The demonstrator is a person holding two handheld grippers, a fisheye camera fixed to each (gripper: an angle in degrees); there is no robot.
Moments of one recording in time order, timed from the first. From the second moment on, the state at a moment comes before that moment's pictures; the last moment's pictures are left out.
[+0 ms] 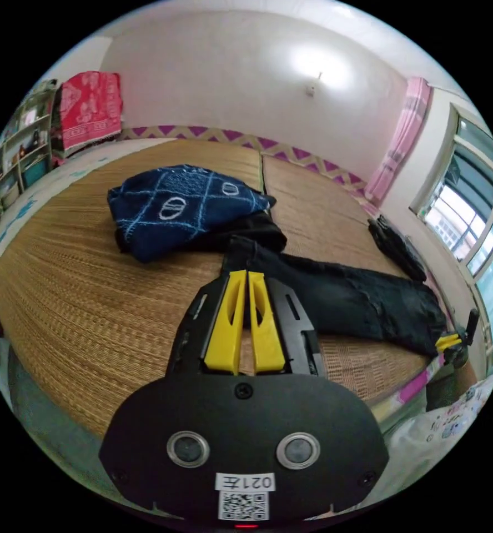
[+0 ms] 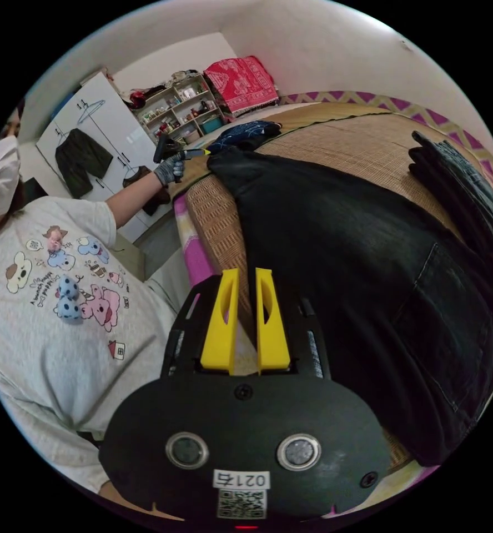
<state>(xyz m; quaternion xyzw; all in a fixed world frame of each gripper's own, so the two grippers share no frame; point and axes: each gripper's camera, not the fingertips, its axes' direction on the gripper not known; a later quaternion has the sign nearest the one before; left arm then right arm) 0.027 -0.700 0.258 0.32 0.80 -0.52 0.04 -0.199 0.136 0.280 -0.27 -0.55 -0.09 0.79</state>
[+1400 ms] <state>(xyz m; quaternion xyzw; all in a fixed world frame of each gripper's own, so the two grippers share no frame) 0.028 -0.664 0.229 0.34 0.75 -0.55 -0.14 -0.046 0.225 0.249 -0.19 -0.47 0.11 0.85</state>
